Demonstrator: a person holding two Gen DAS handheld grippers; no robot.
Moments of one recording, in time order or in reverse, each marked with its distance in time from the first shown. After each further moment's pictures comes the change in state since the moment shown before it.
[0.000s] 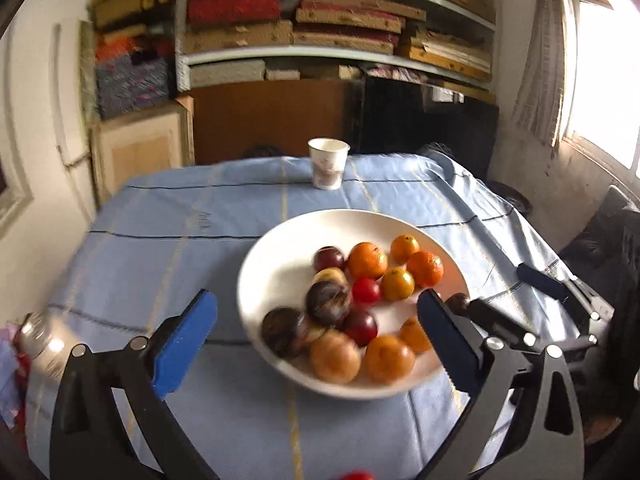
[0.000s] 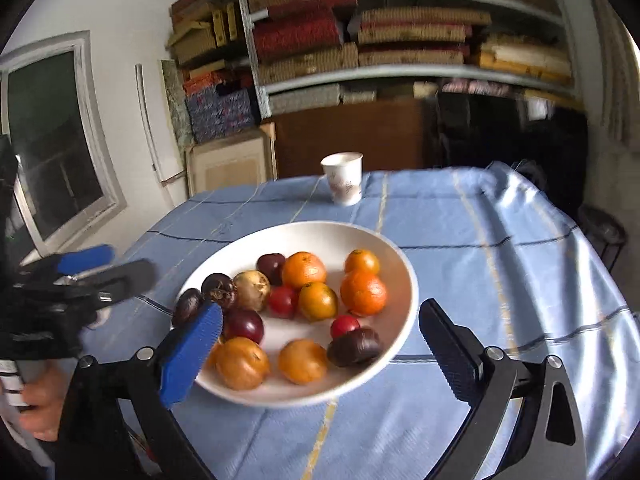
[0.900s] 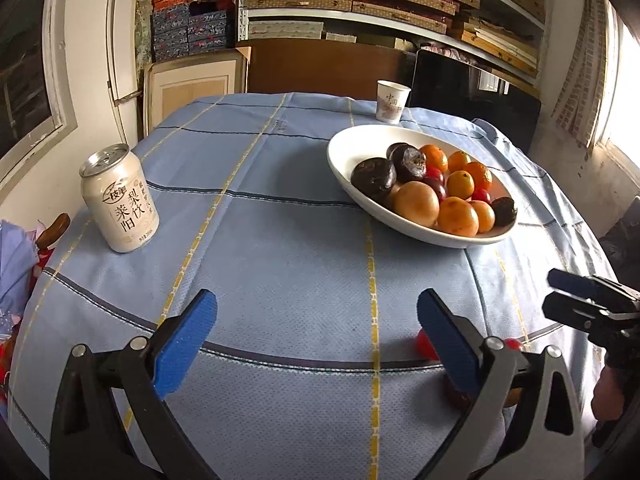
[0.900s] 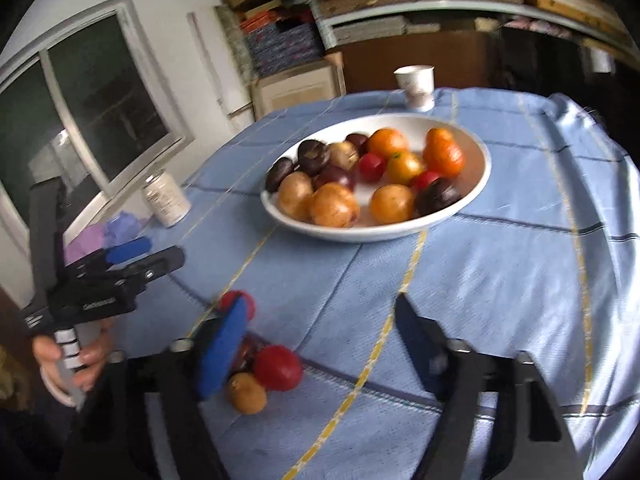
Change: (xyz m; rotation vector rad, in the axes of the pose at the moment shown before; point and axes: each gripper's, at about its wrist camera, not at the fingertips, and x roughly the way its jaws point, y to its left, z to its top) left arm -0.040 0.052 -0.108 -0.132 0.123 0.096; right arm -0.034 0.020 -0.066 -0.014 0.292 0.305
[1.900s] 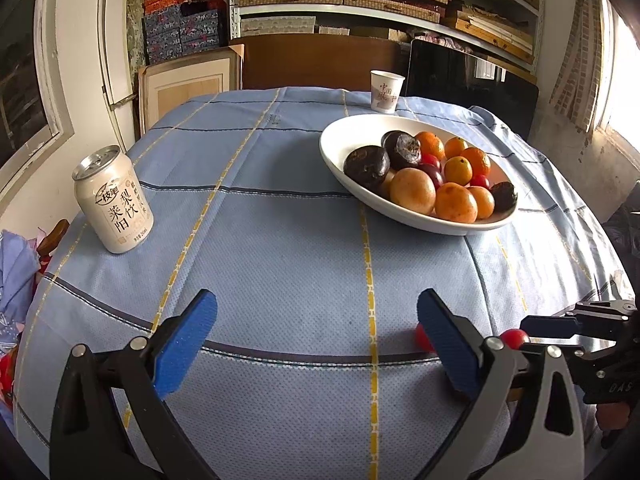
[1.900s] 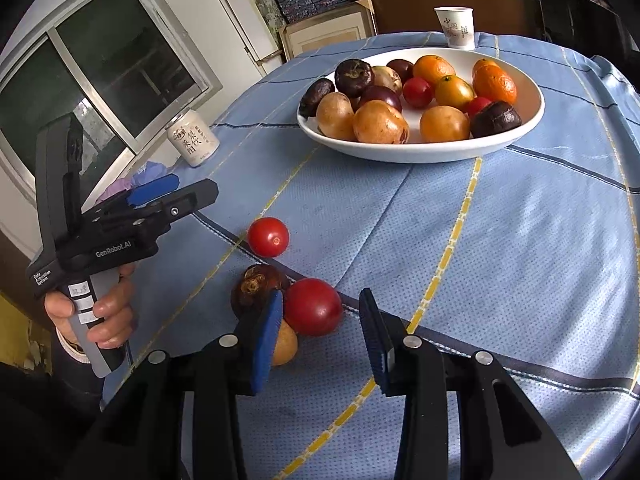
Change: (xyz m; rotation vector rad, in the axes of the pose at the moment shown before) left arm 0.006 -0.010 -0.002 0.036 0.020 0.009; right arm 0.024 0.013 -0.019 -0.016 0.194 0.110
